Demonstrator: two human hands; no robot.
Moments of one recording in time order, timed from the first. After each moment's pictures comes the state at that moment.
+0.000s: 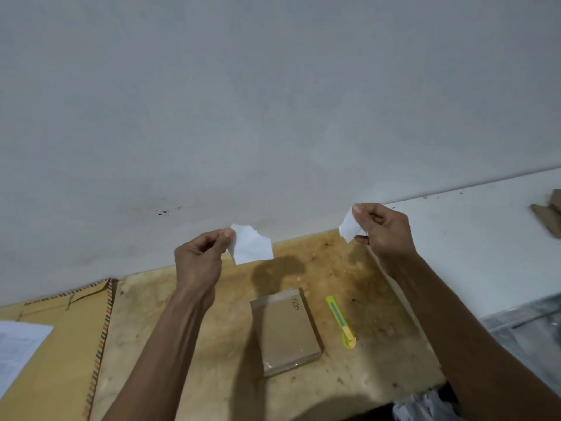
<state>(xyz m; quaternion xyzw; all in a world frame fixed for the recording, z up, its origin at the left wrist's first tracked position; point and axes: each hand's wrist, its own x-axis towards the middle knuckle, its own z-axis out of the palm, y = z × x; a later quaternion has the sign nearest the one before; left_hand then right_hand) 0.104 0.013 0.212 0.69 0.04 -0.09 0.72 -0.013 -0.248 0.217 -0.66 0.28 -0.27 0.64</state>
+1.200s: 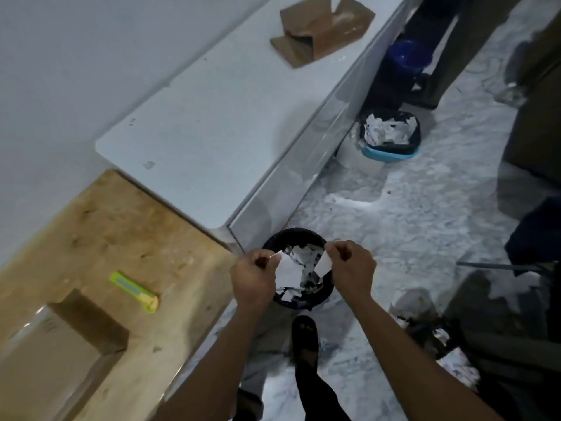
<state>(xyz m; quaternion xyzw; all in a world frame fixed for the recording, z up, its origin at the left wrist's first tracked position) -0.243 -0.289 0.005 0.81 -0.26 -0.33 0.40 -0.411 -0.352 -0.013 -0.56 0.71 -0.26 0.35</state>
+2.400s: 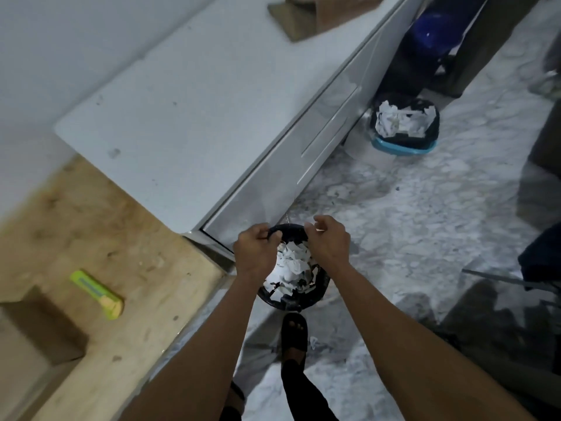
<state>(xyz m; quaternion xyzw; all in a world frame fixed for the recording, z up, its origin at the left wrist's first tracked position) -0.269 -0.385 -0.039 0.83 -0.23 -0.38 0.35 -0.399 -0.450 -0.060 -0.56 0.68 -0.16 0.44</state>
